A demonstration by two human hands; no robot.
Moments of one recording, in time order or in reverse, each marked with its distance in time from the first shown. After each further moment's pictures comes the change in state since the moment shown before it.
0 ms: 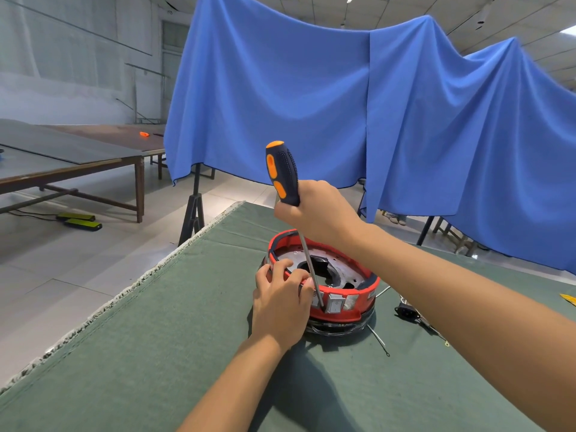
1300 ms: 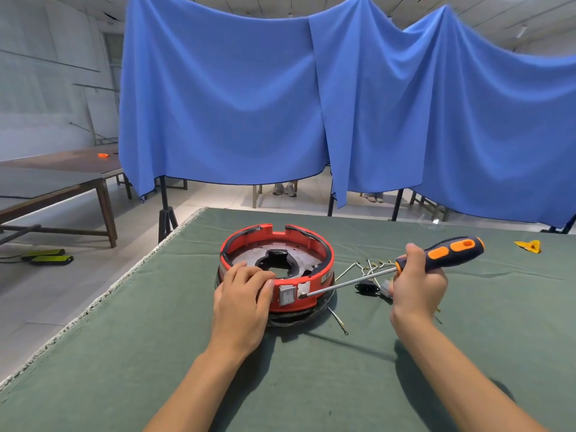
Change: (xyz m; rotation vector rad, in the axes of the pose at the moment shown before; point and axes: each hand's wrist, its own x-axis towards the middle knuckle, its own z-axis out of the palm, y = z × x) left_hand -0.009 0.008 -0.002 -0.029 0.059 0.200; right_hand -0.162 0.137 0.006 0.905 1.211 0.932
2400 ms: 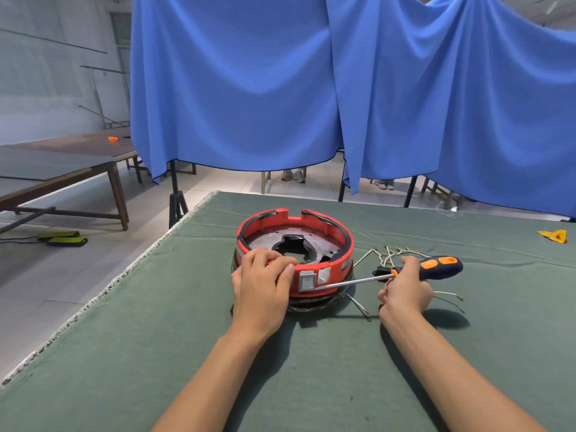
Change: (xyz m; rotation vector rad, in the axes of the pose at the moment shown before) left_hand 0.002 -0.005 0.008 -0.062 0.021 -0.006; right_hand -0.020 0.038 0.014 -0.023 0.143 0.424
